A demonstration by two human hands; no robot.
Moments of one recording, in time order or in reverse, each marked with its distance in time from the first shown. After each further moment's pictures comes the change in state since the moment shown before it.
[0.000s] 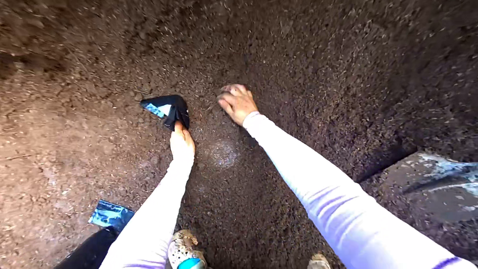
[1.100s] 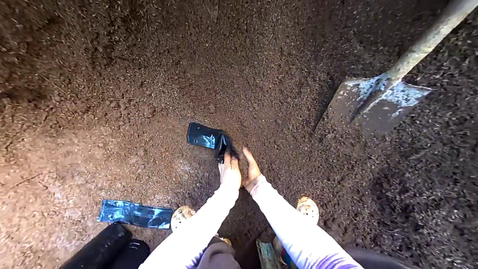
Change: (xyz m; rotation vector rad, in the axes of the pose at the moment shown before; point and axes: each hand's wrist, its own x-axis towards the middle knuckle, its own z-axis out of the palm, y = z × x) left_hand -0.246 0.070 0.029 -0.277 -0.608 -0.076; right_hand -0.300 -0.109 0.033 1.853 0.507 1.121
